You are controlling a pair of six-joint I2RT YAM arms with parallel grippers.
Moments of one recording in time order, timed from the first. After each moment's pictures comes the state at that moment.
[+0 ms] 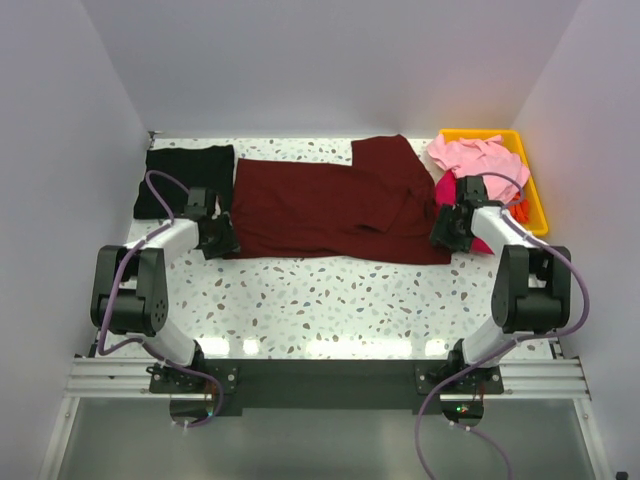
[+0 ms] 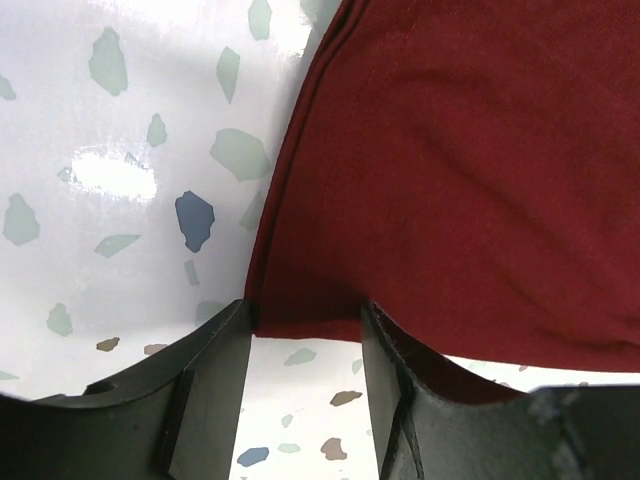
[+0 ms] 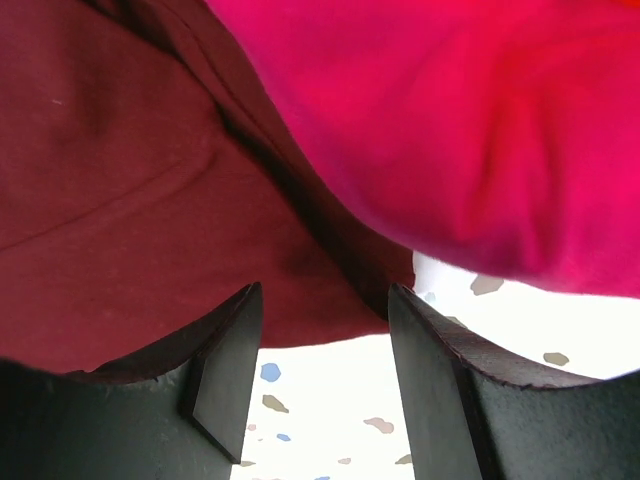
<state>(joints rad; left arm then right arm) -0.06 1.62 0.89 -0.38 0.03 -0.43 -0.04 1.62 1.04 -0.57 0.05 0.35</state>
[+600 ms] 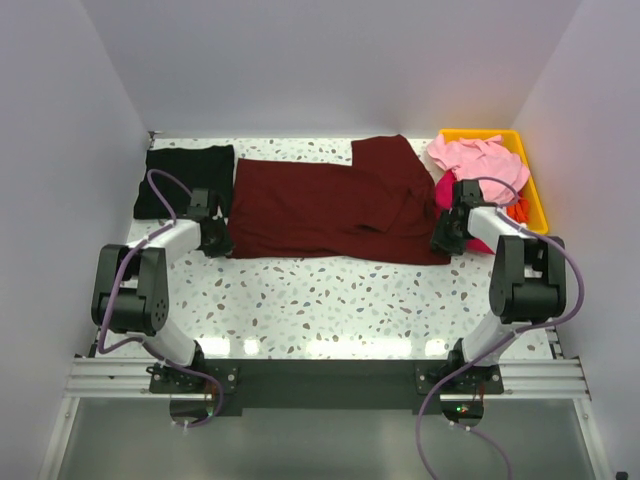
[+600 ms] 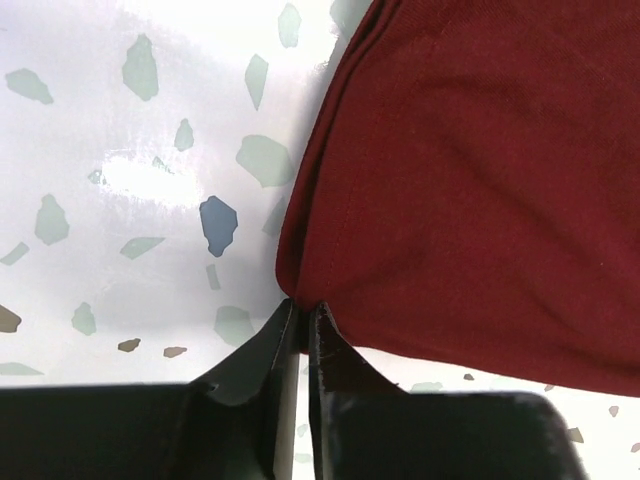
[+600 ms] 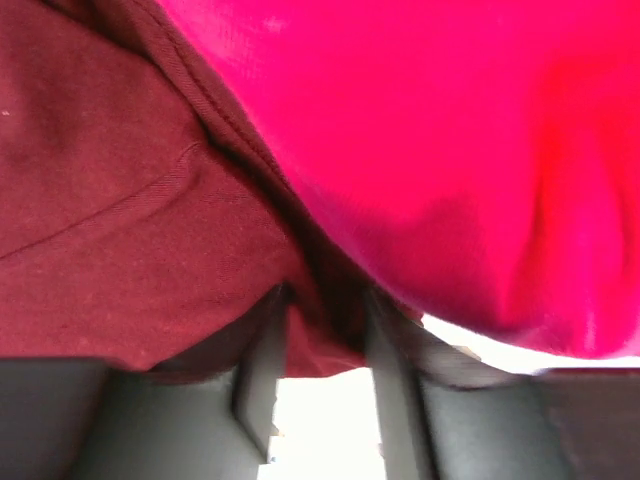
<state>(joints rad) -0.08 1.62 0.88 -0.37 -0.03 -0.43 -0.04 1.69 1.02 -0.53 0.03 0.35</state>
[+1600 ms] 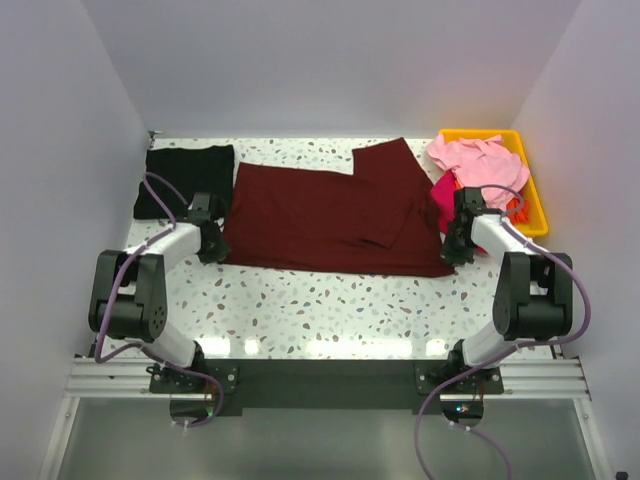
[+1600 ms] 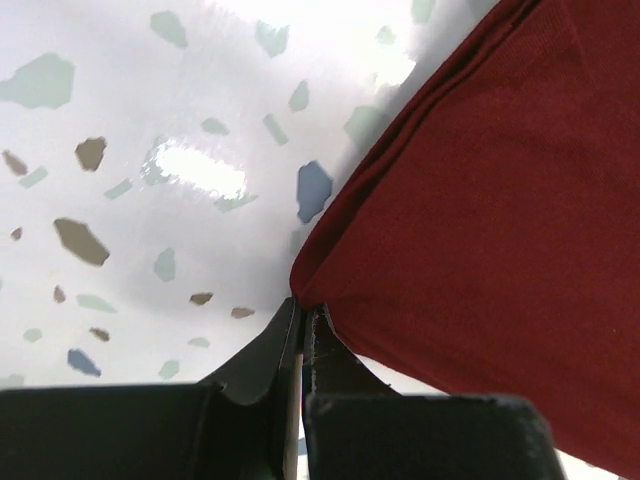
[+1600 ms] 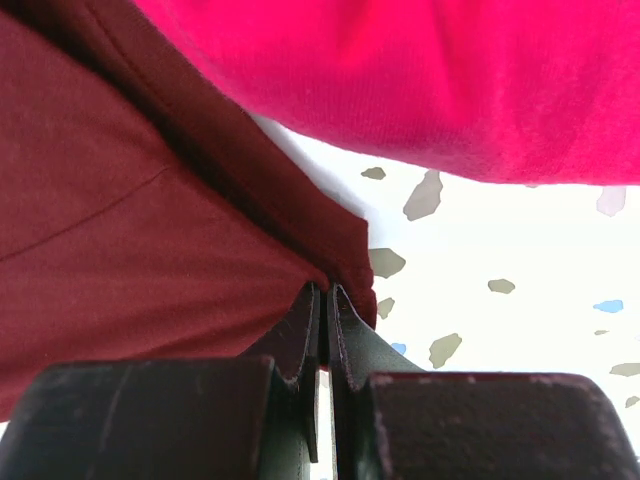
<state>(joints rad) -0.09 1.58 0.86 -0.42 -0.20 -0.49 -0.04 1.58 0.96 -0.66 0.15 0.33</state>
